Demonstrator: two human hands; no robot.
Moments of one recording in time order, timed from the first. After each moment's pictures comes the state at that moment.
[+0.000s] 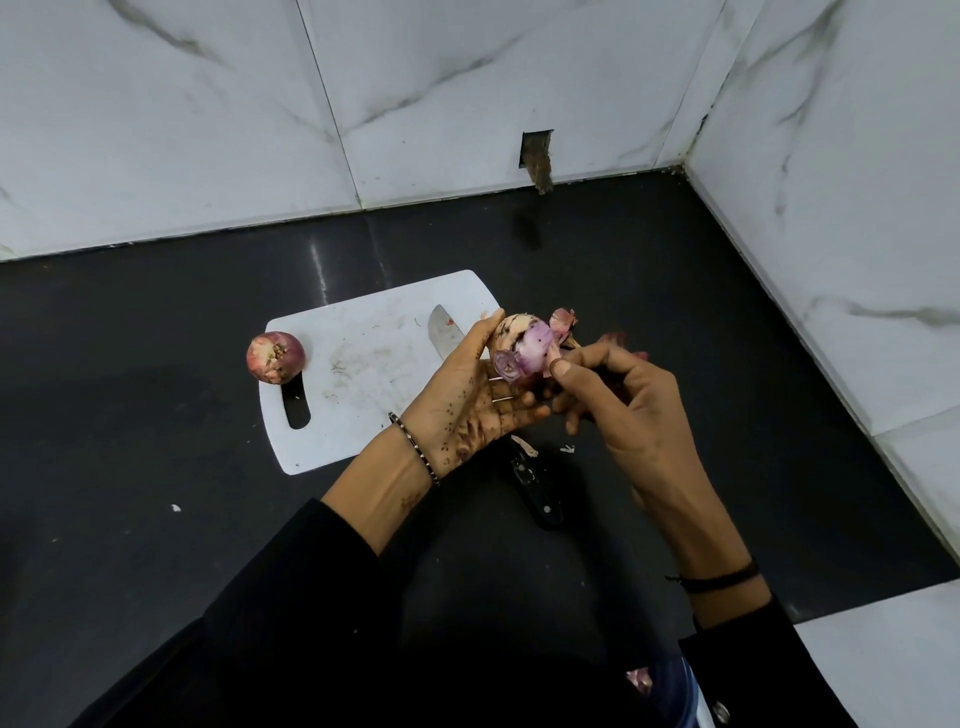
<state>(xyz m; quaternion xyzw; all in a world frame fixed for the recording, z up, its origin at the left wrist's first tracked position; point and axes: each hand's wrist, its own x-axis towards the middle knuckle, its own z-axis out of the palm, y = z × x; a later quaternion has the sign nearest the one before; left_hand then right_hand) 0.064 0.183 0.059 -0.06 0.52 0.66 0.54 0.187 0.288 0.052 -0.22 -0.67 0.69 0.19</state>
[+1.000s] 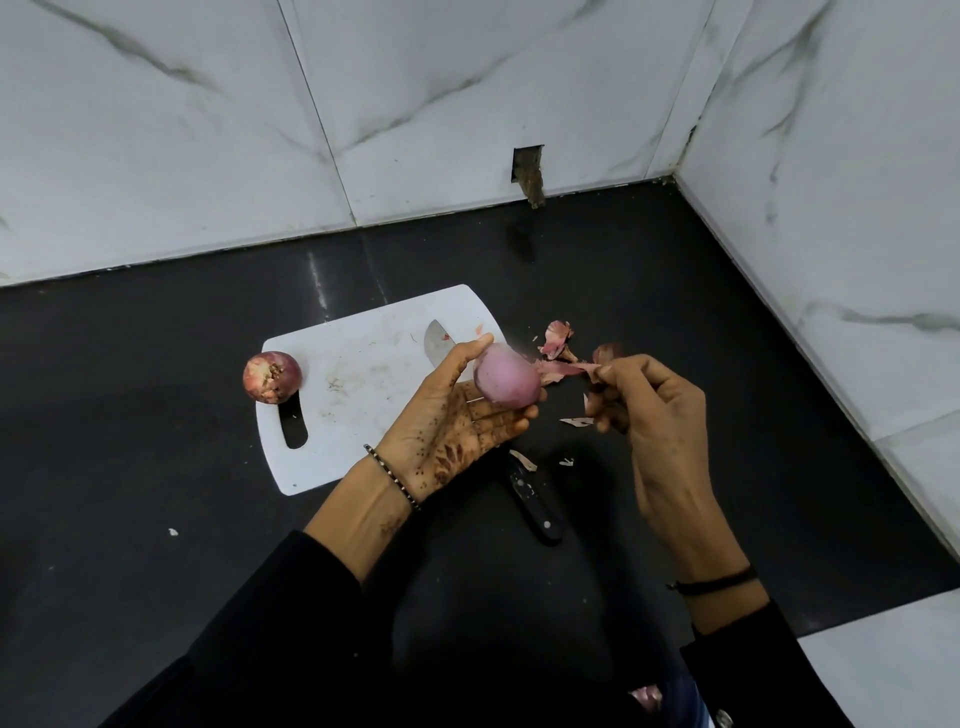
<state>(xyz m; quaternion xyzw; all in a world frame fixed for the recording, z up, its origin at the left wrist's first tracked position) 0.055 0.171 0.050 -0.10 0.45 0.68 0.57 0.187 0.300 0.040 -0.35 -0.58 0.69 0.27</state>
